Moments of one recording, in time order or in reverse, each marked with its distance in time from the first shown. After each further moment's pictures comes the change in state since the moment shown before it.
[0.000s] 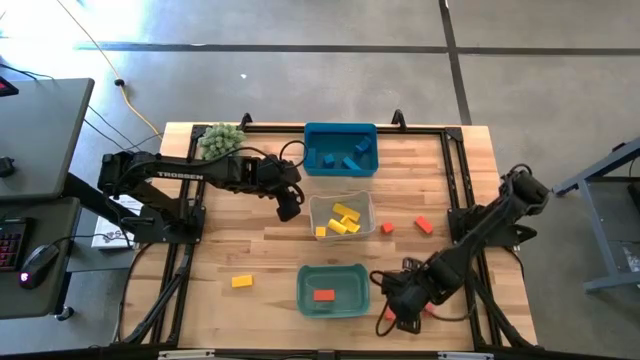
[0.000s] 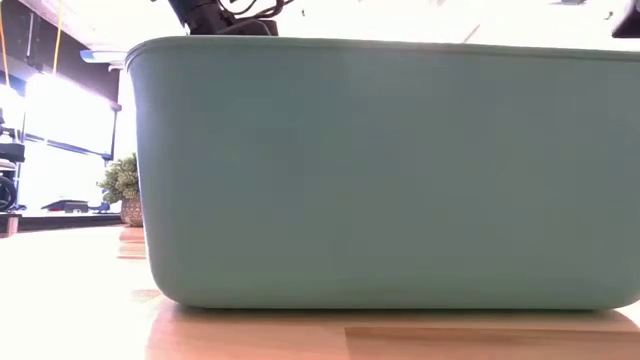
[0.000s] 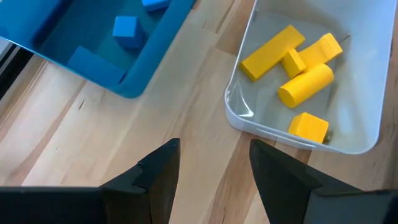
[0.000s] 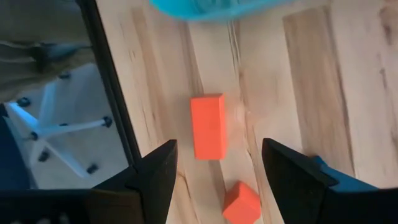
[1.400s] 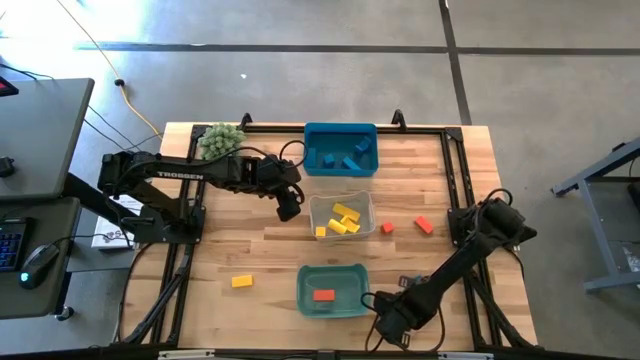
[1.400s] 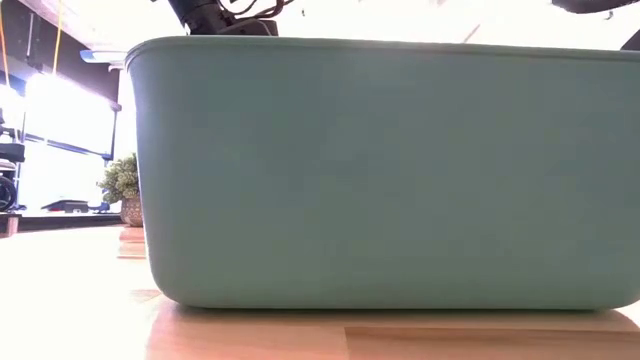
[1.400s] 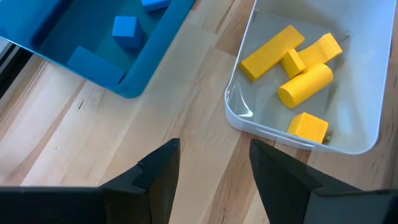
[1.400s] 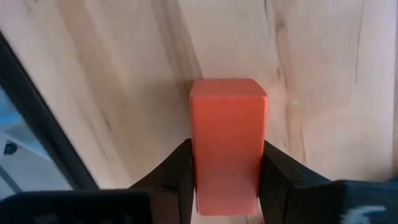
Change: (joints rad) left arm 0.000 0.000 0.000 0.000 0.003 0.000; right arm 0.049 0.302 0.000 0.113 -0.084 0.109
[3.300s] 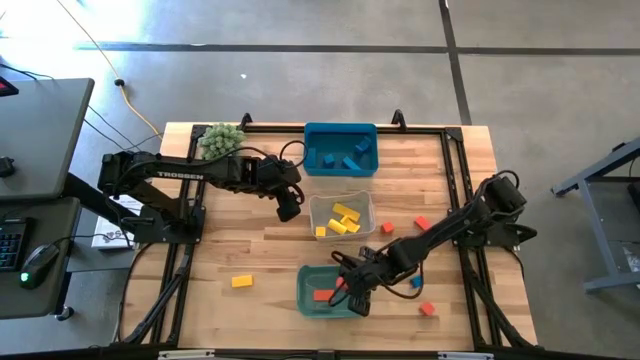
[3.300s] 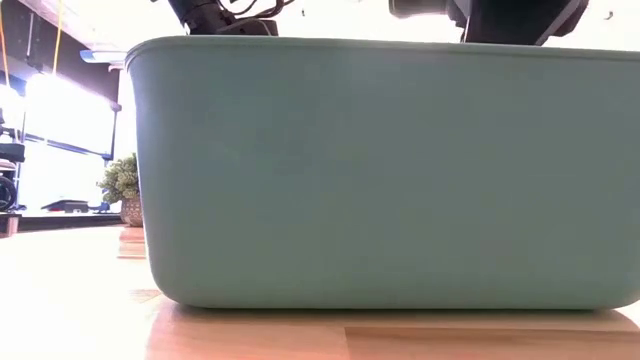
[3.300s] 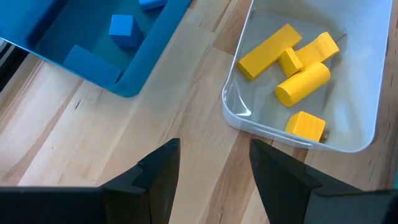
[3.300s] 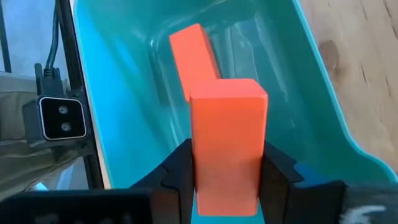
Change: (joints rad) left arm 0.000 0.000 0.000 -0.001 0.010 0.000; right arm -0.290 -0.132 0.000 0.292 0.153 -0.292
